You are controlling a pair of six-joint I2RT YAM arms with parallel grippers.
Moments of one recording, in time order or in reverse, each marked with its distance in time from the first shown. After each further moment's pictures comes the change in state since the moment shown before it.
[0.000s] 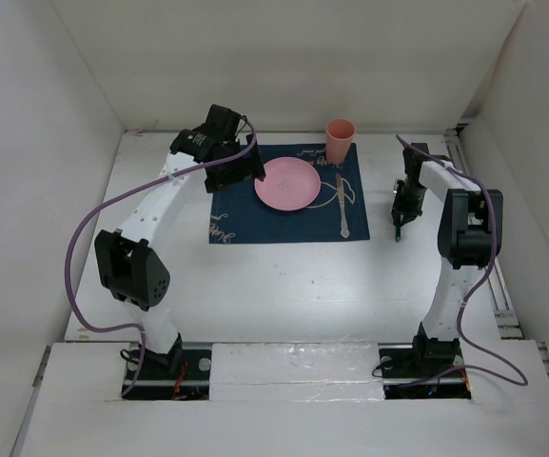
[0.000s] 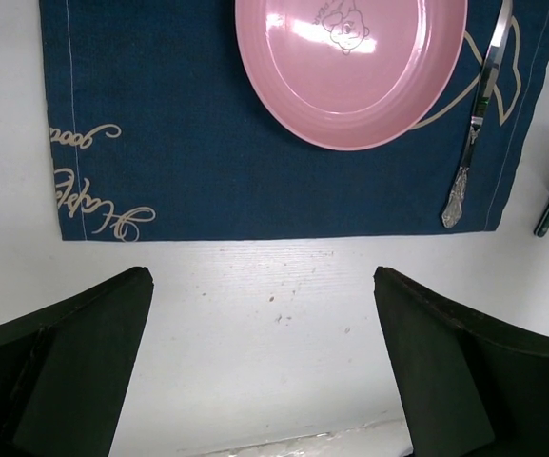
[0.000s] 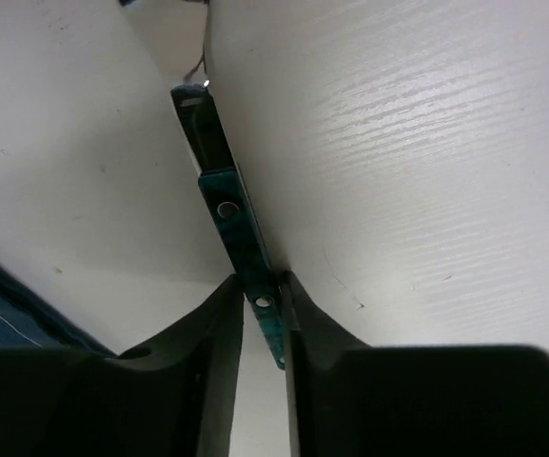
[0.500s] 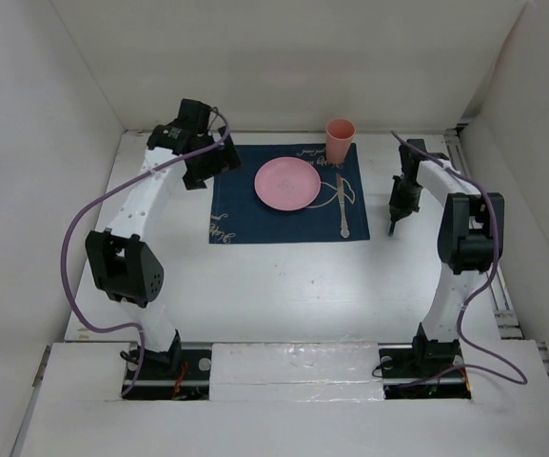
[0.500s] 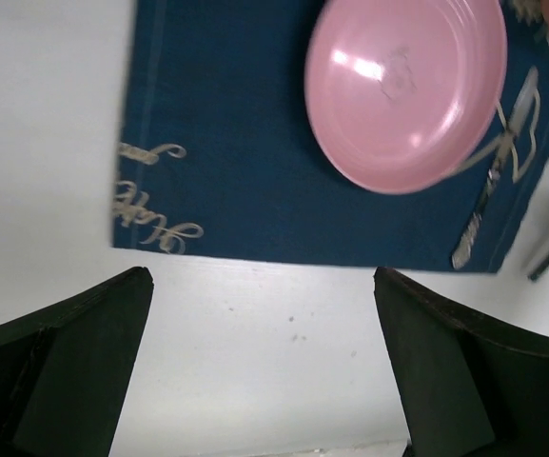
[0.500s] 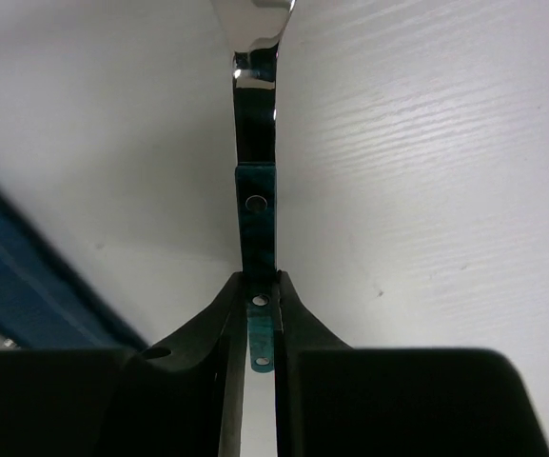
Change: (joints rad) left arm 0.101 0.000 0.004 -0.008 0.027 -0.006; right arm 0.019 -0.035 -0.013 0.012 -0.002 -0.009
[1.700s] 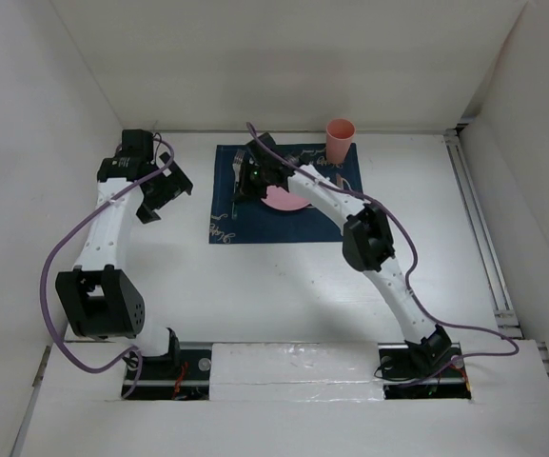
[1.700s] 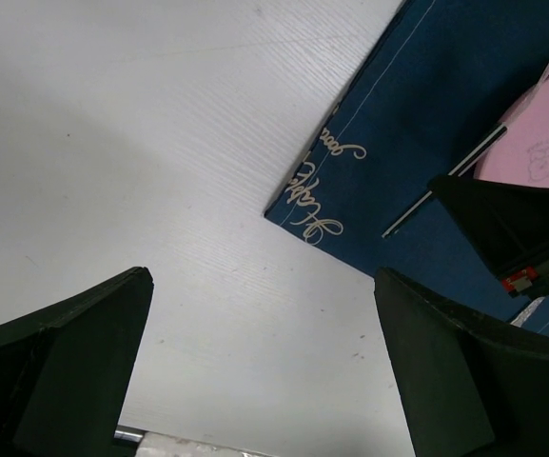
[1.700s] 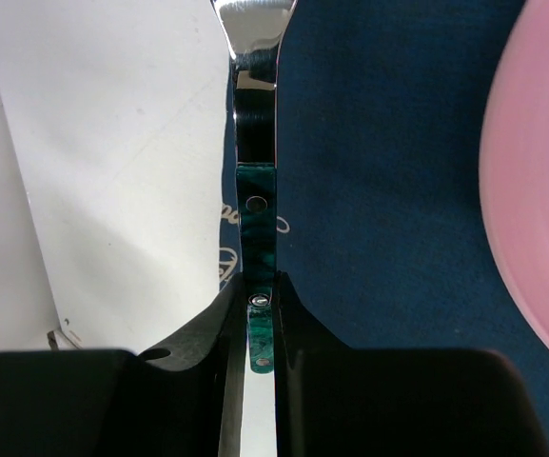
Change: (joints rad) left arm 0.330 -0.256 -0.349 0.012 -0.045 -0.045; right arm 0.714 0.523 0.911 0.138 -0.298 0.476
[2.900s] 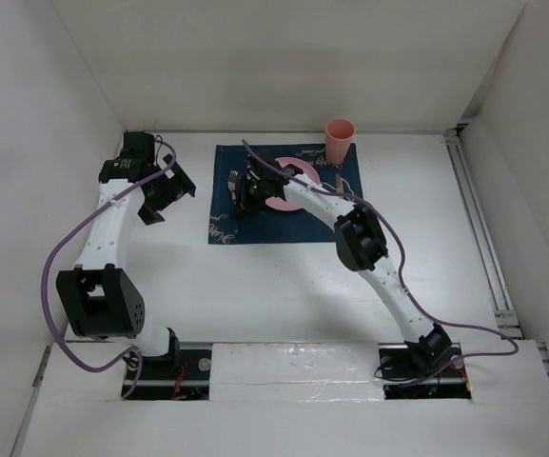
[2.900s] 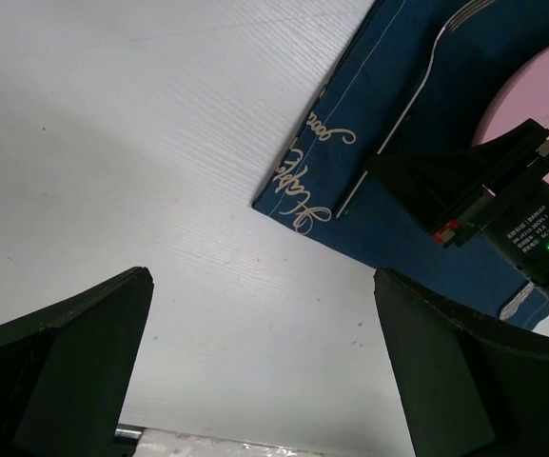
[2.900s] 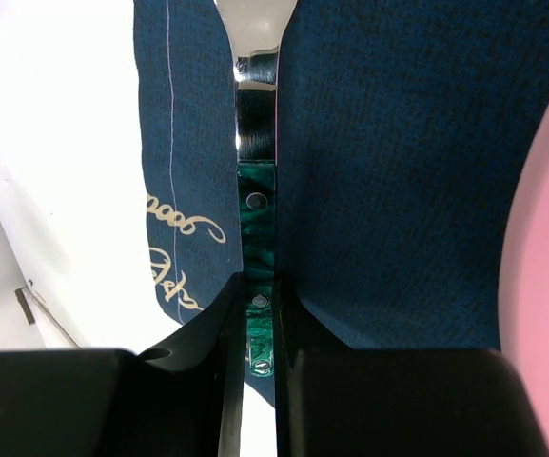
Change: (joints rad) left arm 0.000 0.000 -0.030 0.016 0.050 0.014; right arm -0.004 0.111 -0.021 0.047 -0.129 -0.056
